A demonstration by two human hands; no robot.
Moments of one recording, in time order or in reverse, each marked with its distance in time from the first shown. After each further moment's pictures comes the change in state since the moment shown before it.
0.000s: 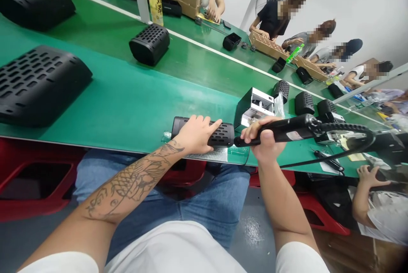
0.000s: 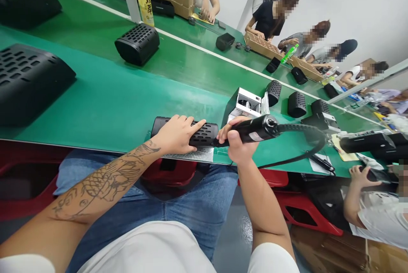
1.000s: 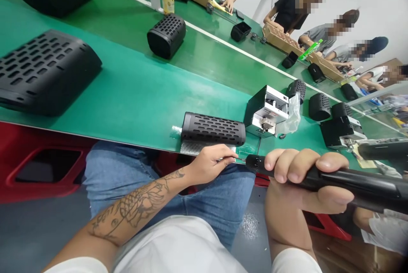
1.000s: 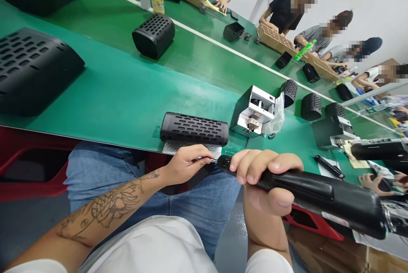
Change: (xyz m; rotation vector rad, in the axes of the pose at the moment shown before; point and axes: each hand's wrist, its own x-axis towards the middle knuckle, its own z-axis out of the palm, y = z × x) left_hand -0.060 0.058 0.052 -1.189 0.564 0.180; right_hand -0.046 -0.057 0.004 0.155 -0.120 -0.164
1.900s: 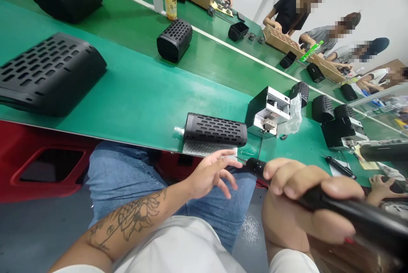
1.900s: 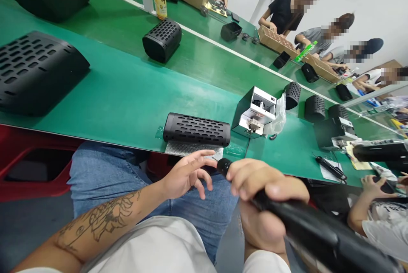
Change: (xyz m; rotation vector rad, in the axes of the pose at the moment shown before) left_hand -0.028 0.026 0.013 -0.883 0.062 -0.734; right_hand -0.021 -0.009 0.015 -0.225 0.110 -0.053
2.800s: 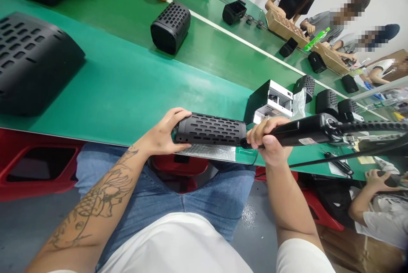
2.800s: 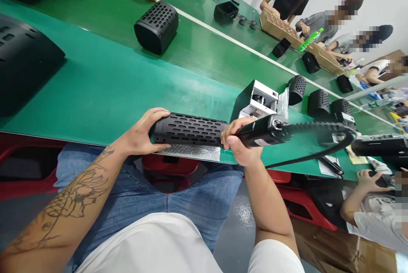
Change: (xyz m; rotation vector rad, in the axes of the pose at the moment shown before) left_hand 0.024 0.094 -0.166 1.442 0.047 0.634; right_hand 0.055 0.099 -0.003 0.140 -0.250 0.353
